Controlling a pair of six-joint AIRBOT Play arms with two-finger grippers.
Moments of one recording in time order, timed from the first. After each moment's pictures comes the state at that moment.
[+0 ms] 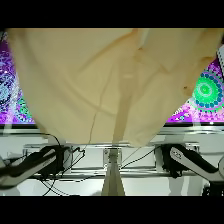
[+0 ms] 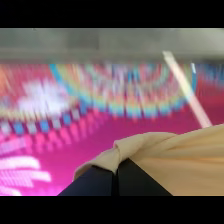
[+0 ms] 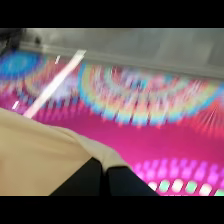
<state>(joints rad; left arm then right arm) 0.21 -1.16 1.53 0.99 -1.01 -1.17 -0.27 -1.16 1.73 -0.78 1.22 1.09</state>
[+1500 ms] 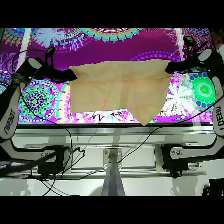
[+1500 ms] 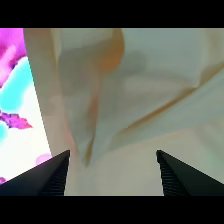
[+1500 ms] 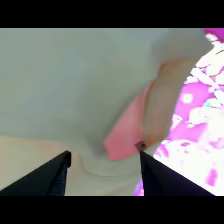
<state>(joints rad) 0.05 -1.51 1.15 1.02 -0.92 -1.22 -0.20 -1.51 1.30 -1.28 0.97 1.17</state>
